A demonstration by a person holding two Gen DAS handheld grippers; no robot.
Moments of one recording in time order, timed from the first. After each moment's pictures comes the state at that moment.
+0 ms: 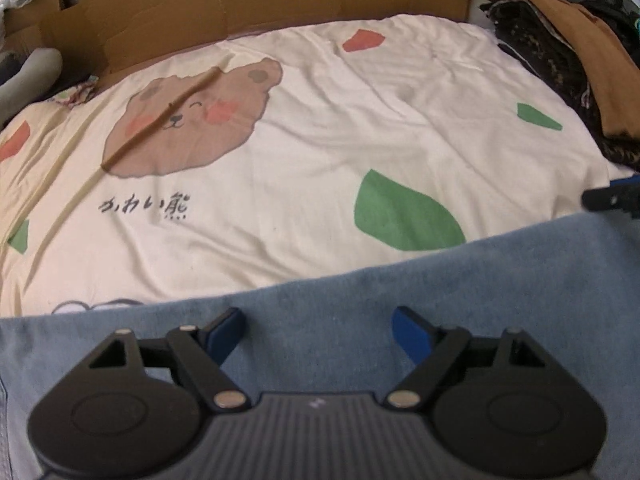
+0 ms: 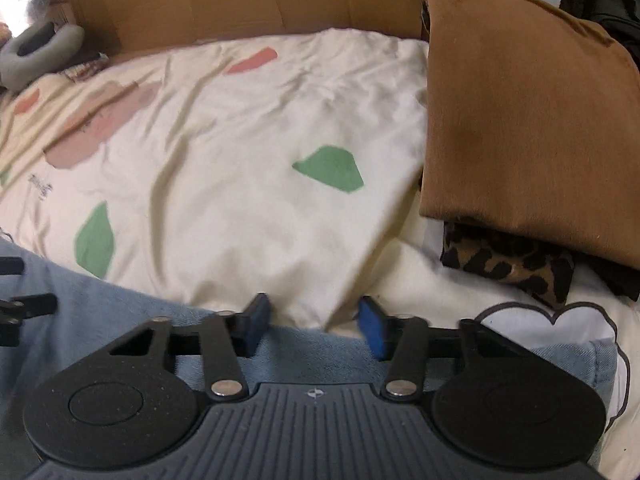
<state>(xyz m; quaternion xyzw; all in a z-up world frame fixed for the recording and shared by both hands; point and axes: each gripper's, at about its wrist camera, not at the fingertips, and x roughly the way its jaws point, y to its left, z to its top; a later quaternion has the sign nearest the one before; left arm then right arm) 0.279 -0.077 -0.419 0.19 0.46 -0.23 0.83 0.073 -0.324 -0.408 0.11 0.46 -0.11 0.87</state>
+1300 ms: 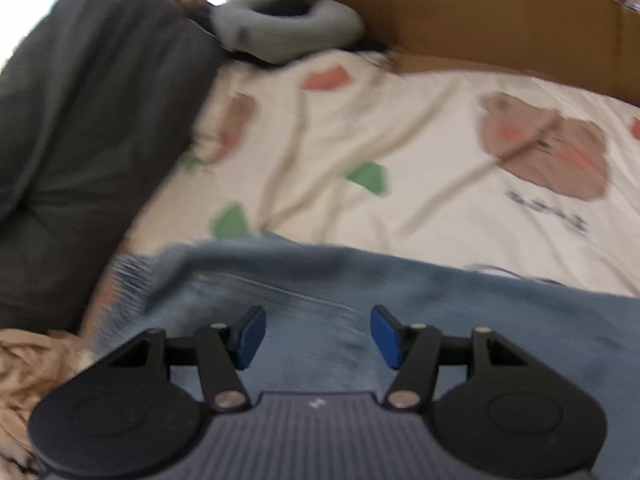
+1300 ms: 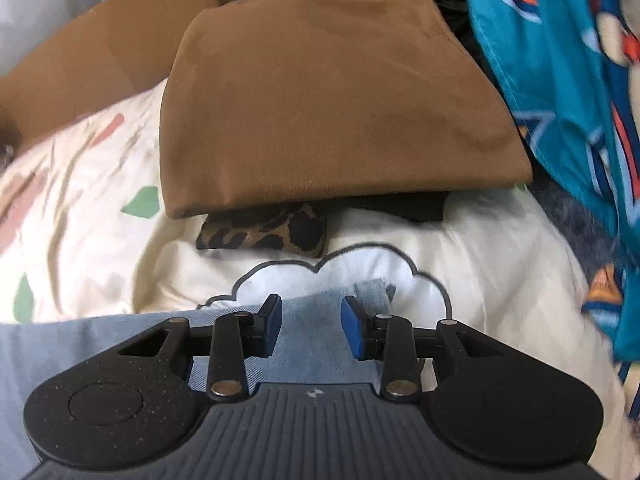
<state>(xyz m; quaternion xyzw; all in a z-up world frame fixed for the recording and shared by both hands) 0.302 0.164 -0.339 0.15 0.44 0.07 0.88 -0.027 -0.412 -0.385 0.20 0.43 -0.26 0.84</state>
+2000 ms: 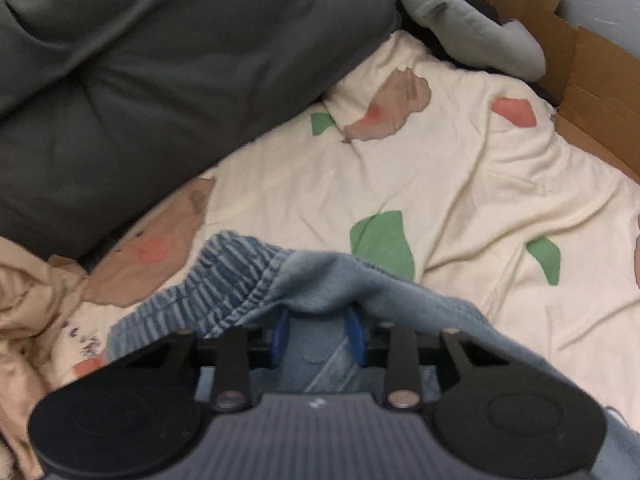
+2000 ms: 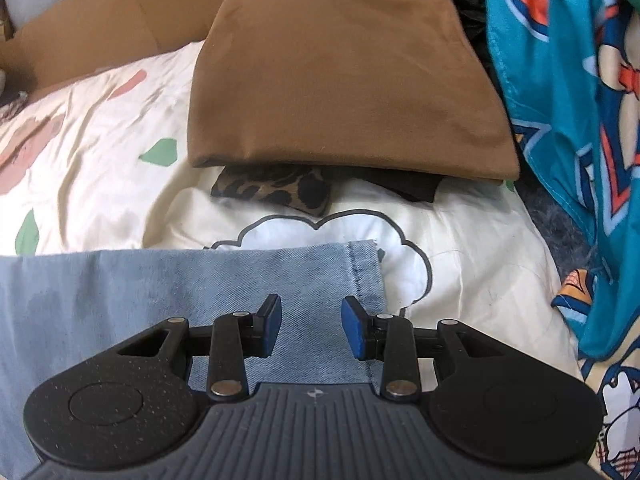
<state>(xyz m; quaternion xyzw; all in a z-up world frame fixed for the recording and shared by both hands) 0.373 0.299 -0.366 -0.02 0.45 0.18 0.88 -0.040 -0.389 -0.377 0.13 0.48 -0.24 0.84</state>
